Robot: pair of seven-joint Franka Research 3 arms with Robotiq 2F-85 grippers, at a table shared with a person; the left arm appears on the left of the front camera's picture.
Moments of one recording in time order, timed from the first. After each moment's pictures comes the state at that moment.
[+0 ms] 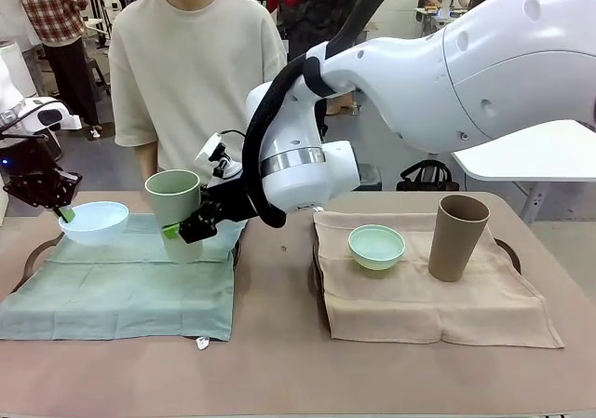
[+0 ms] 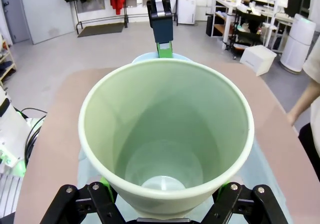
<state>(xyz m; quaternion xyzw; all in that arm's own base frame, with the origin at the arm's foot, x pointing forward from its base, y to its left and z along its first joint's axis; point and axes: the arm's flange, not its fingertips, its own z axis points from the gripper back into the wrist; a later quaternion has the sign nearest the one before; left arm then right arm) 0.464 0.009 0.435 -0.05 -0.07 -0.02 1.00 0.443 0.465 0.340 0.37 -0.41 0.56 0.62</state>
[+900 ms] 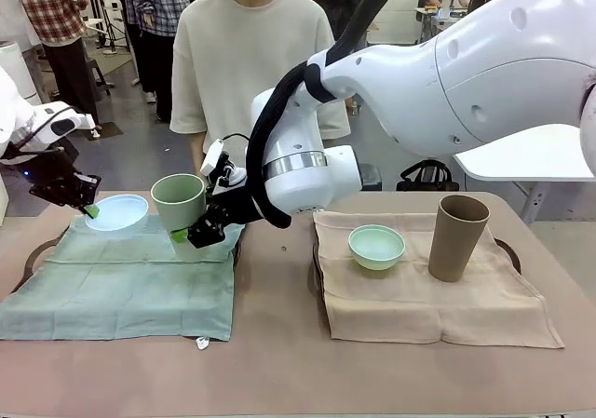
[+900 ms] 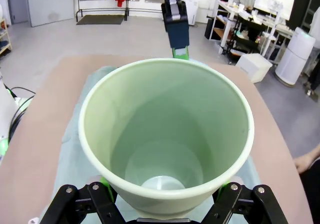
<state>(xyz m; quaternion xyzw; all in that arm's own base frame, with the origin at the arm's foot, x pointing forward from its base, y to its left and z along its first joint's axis) 0.468 -0.008 0.412 -0.07 -0.15 -0.05 0.98 0.453 0.459 0.326 0.34 -0.44 0.60 0.58</state>
